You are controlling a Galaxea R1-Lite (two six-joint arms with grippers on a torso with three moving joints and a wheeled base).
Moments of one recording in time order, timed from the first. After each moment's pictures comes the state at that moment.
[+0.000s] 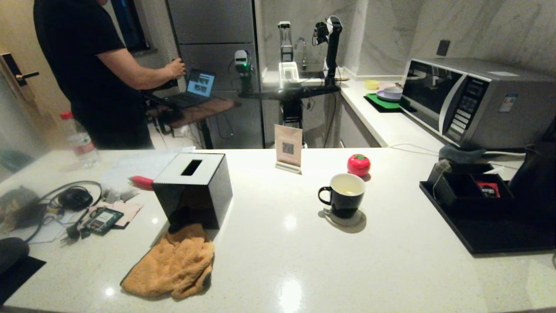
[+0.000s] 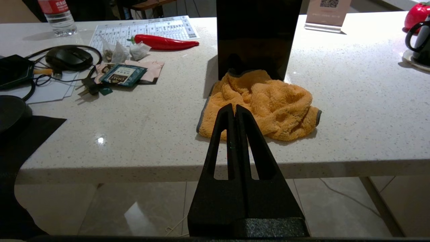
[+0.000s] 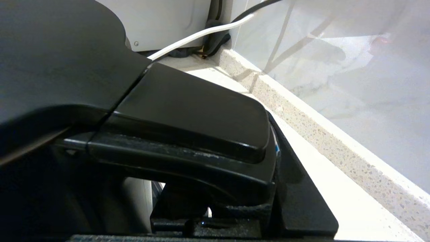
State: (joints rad) left arm 0.00 0.00 0.00 0.01 -0.01 0.01; right arm -0.81 2.33 -1.18 -1.24 0.15 -0.18
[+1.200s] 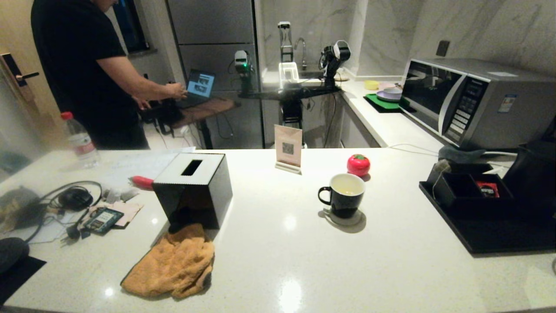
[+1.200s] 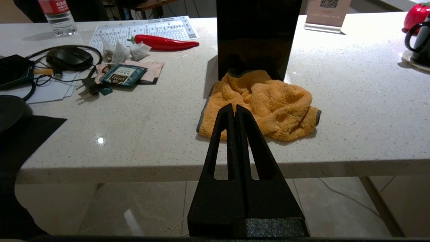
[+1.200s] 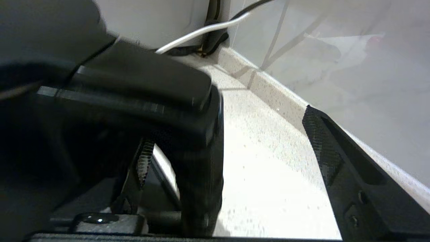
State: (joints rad) left arm 0.00 0.00 0.00 0.00 -0.01 0.01; right arm -0.81 2.30 -1.06 -1.32 0.15 -0.18
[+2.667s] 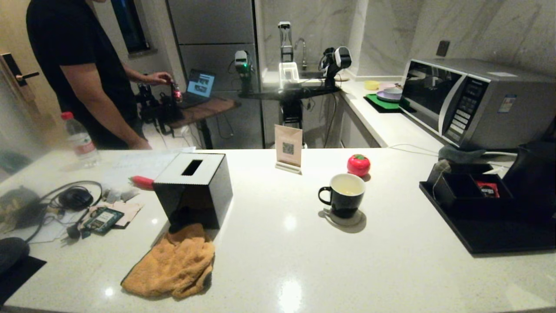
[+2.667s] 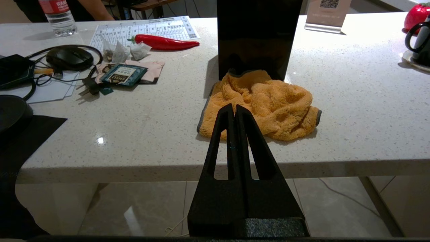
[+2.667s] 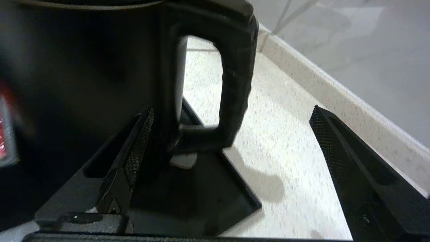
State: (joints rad) left arm 0.00 0.00 0.00 0.00 -0.01 0.01; right arm -0.81 2.08 -0.67 -1.37 0.15 -0.22
